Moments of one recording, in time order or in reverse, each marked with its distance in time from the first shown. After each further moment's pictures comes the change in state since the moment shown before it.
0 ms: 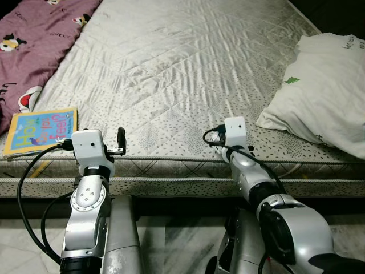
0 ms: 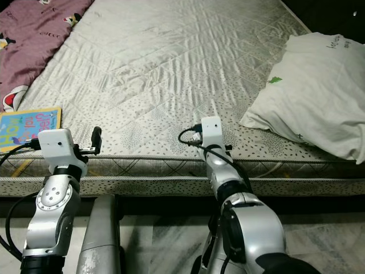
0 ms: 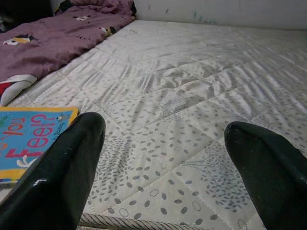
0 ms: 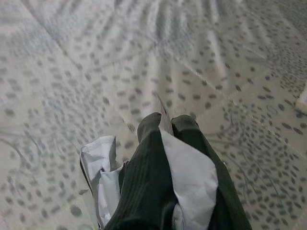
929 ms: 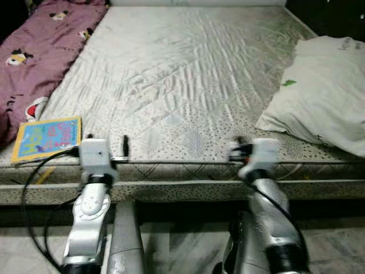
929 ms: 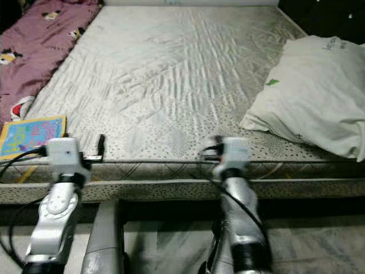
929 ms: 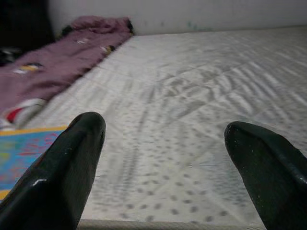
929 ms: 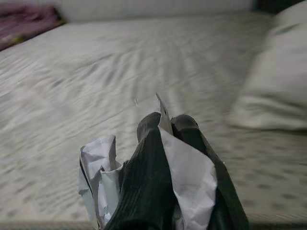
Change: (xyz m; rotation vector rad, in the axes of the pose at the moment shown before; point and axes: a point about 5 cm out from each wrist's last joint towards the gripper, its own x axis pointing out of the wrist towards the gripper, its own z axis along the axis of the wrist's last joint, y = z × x) left arm -0.012 0.004 -0.013 0.078 -0.018 -0.010; right arm -0.084 -0.029 -0.021 0.135 -0.297 -0.076
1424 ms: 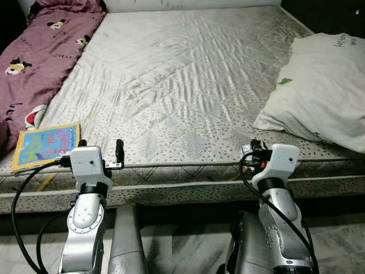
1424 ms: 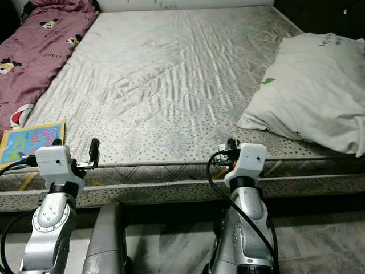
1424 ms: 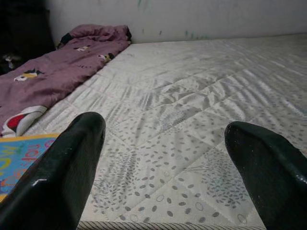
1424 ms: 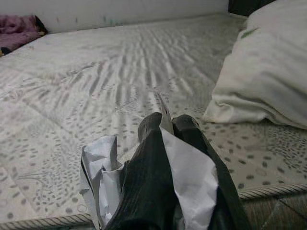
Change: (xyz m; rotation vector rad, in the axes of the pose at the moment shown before) left arm -0.017 0.001 0.001 -0.034 -0.012 0.010; right arm -0.021 0.002 0.016 0.012 0.001 -0.031
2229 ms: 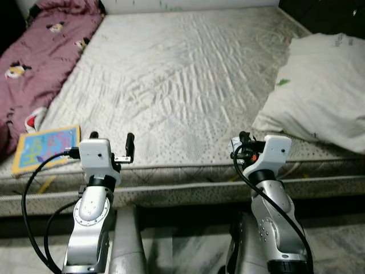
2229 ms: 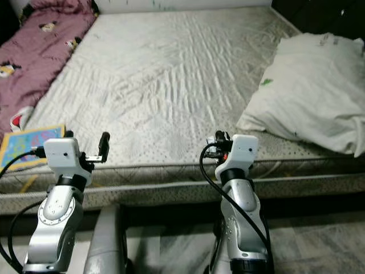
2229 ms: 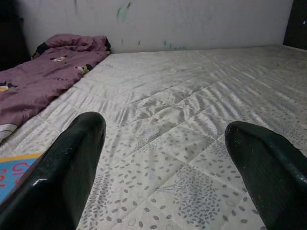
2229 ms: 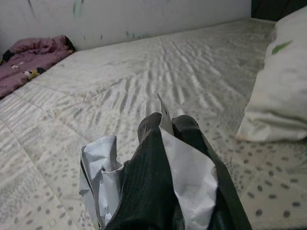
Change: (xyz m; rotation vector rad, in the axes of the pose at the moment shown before) left arm 0.010 -0.014 0.011 -0.027 -0.023 -0.086; right arm 0.008 0.022 0.013 0.084 -0.027 0.083
